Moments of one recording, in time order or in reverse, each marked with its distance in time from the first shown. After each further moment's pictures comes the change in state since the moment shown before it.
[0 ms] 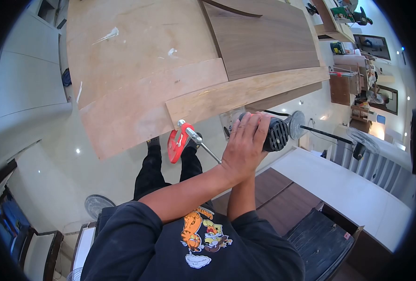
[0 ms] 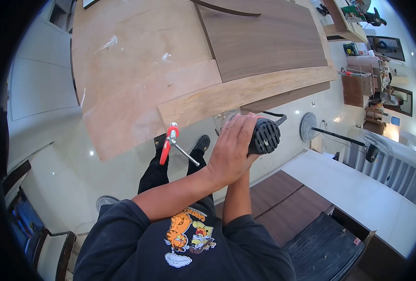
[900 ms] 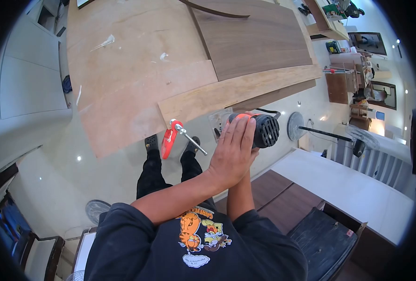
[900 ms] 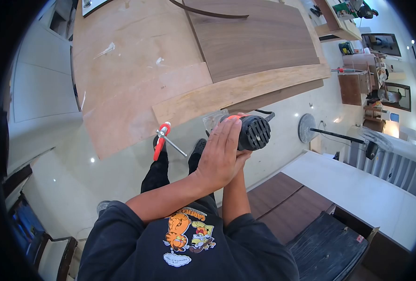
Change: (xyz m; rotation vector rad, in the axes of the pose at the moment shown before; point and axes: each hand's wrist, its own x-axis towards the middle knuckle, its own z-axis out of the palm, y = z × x) left_hand -0.017 0.015 -0.011 0.106 -0.027 0.097; right_hand -0.002 -0.006 -0.017 -0.043 0.036 -0.066
